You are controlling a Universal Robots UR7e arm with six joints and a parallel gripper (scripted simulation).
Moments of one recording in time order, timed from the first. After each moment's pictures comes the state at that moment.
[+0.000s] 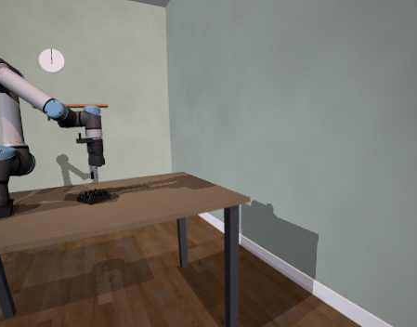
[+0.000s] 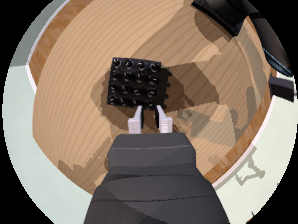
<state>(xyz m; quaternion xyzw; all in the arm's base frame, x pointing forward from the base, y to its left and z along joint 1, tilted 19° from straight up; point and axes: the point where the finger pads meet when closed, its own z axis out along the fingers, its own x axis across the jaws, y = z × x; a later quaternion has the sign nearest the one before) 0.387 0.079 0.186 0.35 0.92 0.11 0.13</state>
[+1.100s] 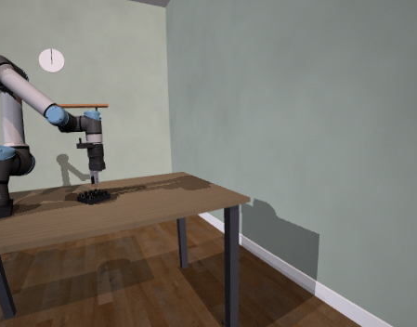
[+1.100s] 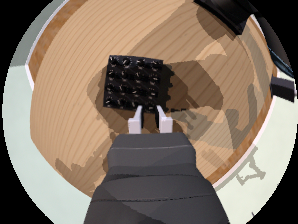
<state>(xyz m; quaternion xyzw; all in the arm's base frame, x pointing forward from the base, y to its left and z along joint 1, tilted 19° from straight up) 0.393 0.081 0.165 0.35 0.92 0.11 0.13</state>
